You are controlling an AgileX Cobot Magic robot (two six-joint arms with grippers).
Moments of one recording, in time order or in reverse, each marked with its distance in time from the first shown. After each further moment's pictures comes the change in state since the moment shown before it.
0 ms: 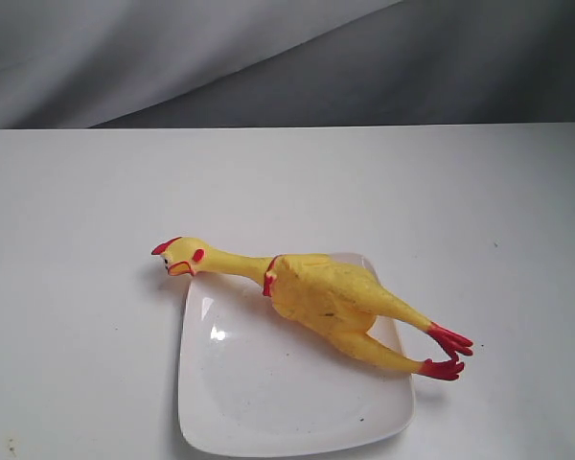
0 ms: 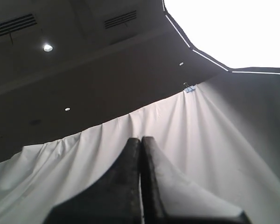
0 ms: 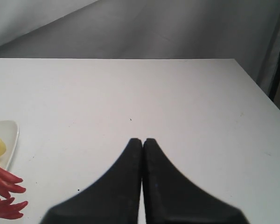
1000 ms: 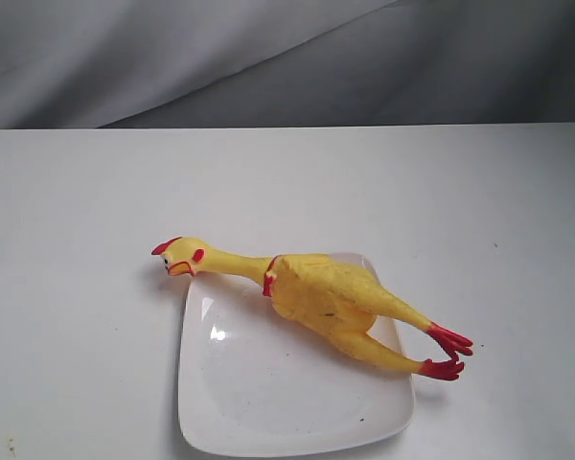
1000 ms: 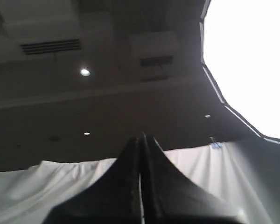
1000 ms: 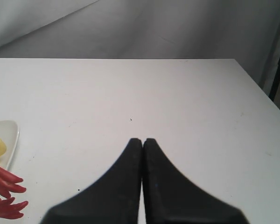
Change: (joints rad) left arm 0.000 0.000 0.048 -0.887 0.088 0.684; right arm 0.000 0.000 0.000 0.000 0.000 0.000
